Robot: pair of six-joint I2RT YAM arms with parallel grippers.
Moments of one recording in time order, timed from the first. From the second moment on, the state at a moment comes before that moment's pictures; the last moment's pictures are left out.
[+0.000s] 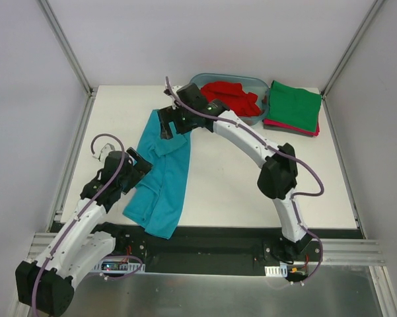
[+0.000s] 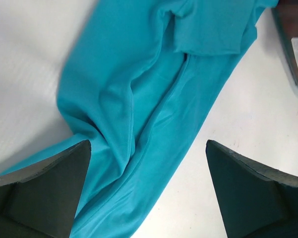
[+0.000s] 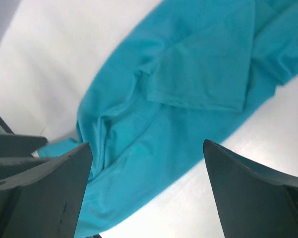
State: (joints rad) left arm -0.31 0.78 0.56 -0.54 -0.14 -1.02; right arm 0.79 2.19 2.17 -0.71 -0.22 0.25
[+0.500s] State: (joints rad) left arm -0.01 1.20 0.97 -0.51 0.09 -0.76; right arm 1.11 1.99 1.58 -0.71 -0.05 0.30
